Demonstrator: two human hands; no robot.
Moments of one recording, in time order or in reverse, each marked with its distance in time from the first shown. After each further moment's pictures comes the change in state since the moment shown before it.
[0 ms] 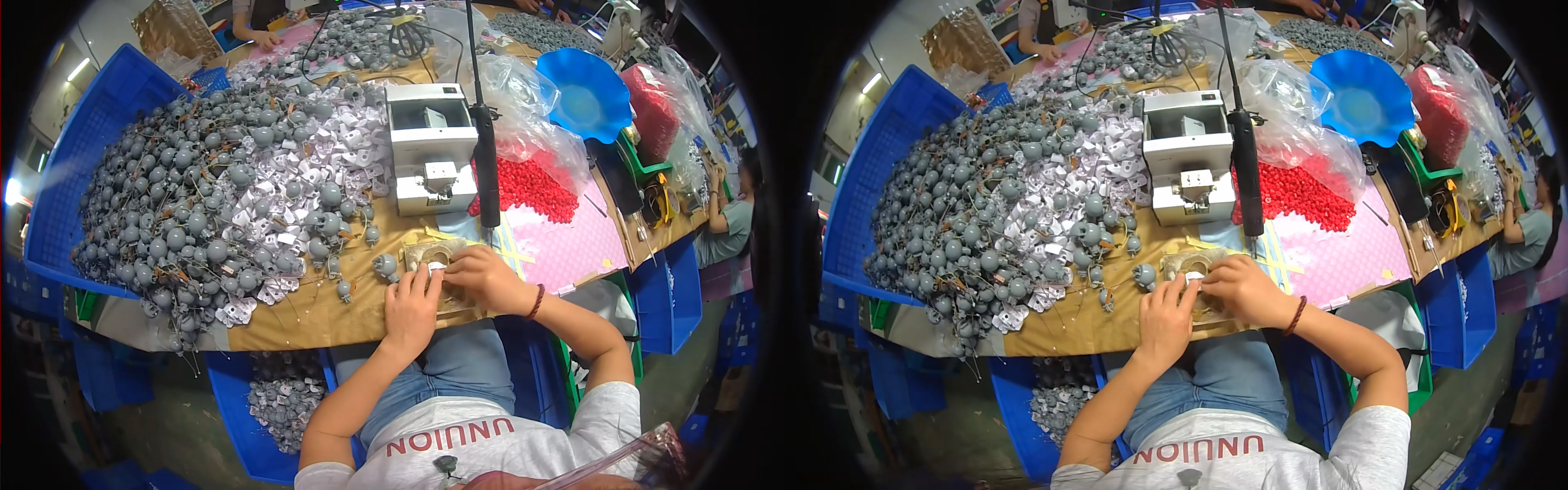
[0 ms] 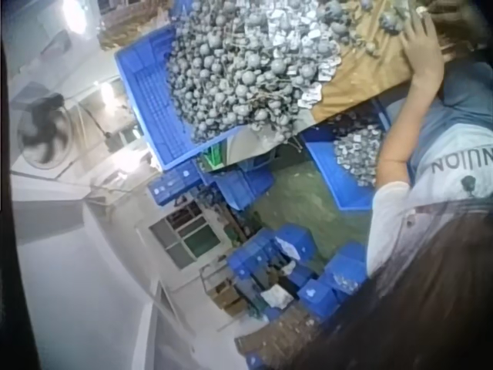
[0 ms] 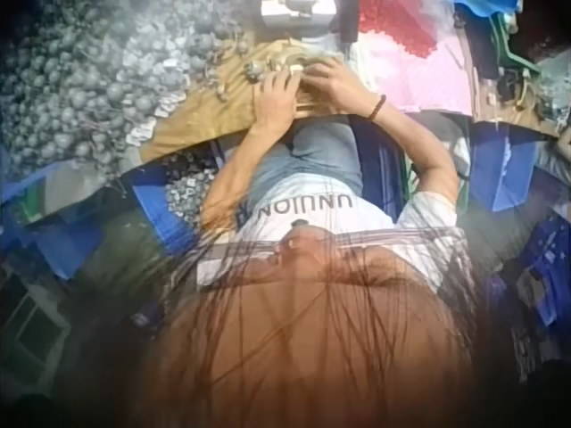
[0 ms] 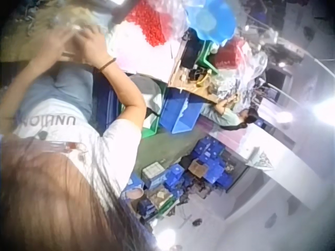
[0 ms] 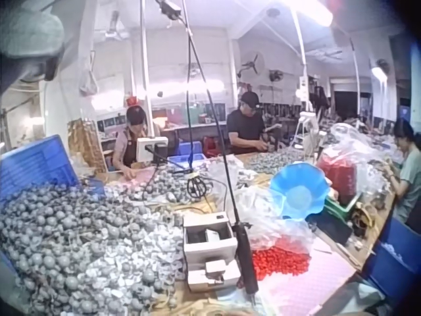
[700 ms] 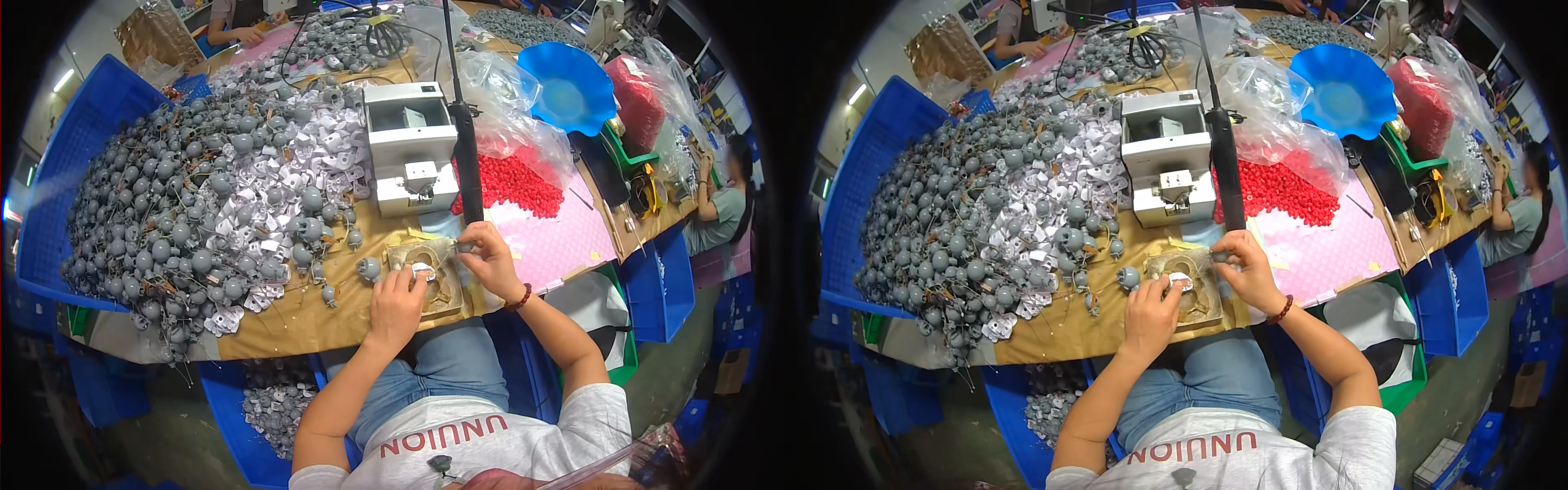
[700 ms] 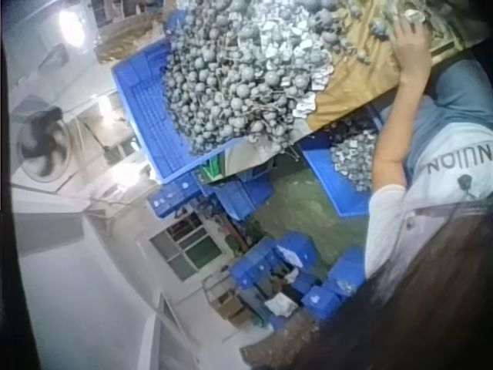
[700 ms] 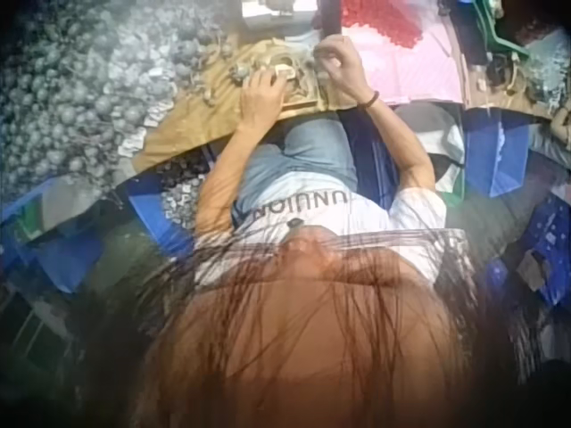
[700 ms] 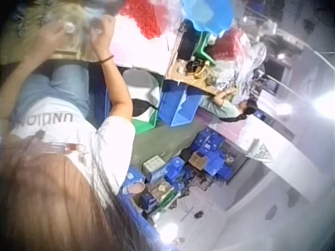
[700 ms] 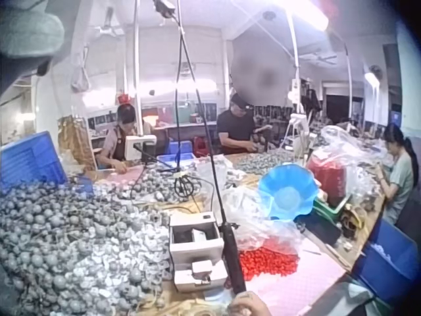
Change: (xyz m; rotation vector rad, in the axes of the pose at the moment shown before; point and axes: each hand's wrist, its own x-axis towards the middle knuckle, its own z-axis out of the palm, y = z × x) left_hand 0.009 -0.013 0.009 -0.059 -0.005 0.045; right_hand -0.023 0.032 0.028 0.586 0.496 0.479
